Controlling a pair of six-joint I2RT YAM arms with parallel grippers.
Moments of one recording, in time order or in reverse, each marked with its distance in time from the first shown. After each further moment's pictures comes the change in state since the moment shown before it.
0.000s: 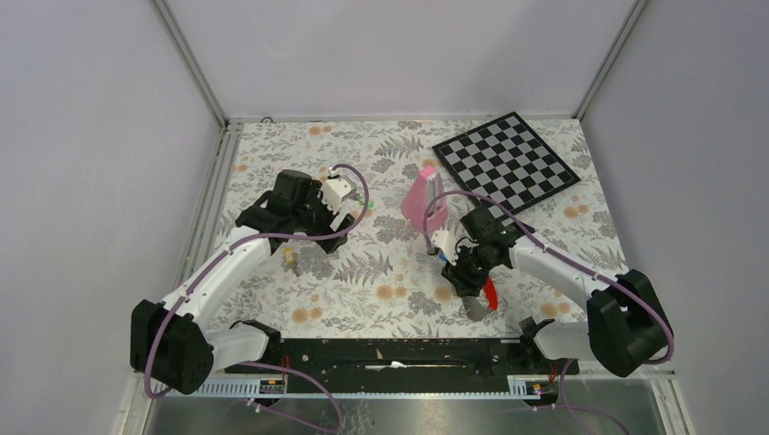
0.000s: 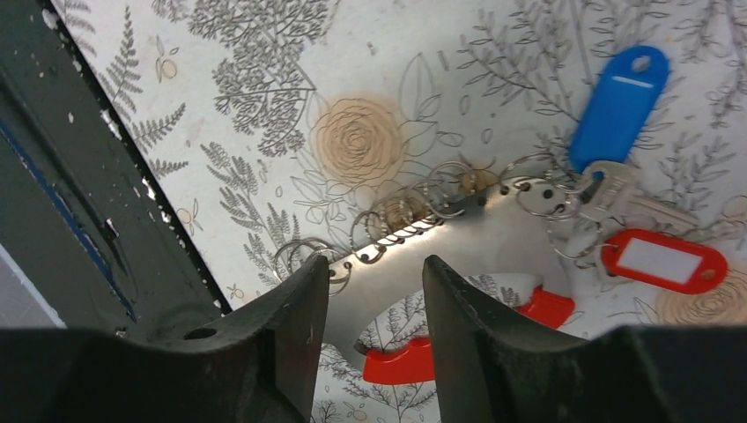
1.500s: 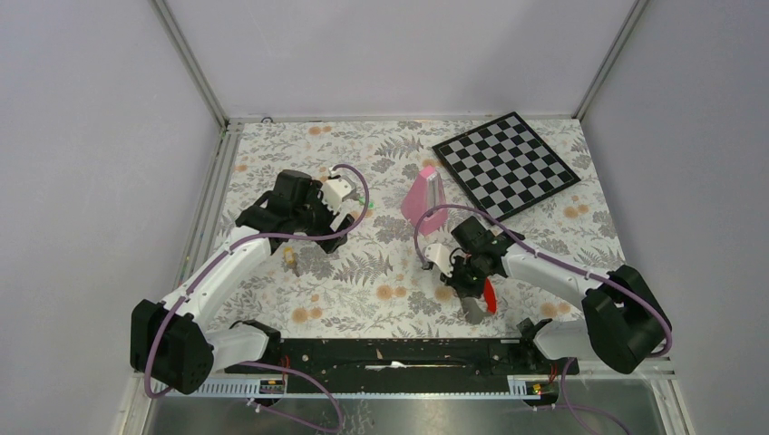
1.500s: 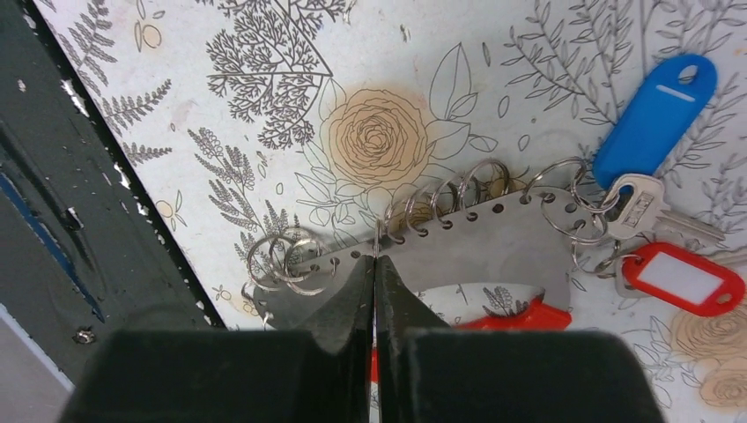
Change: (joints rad) left arm -0.003 0.003 0.000 0.000 0.001 0.011; right arm 0.099 0.010 -0.055 0.037 0.082 -0.020
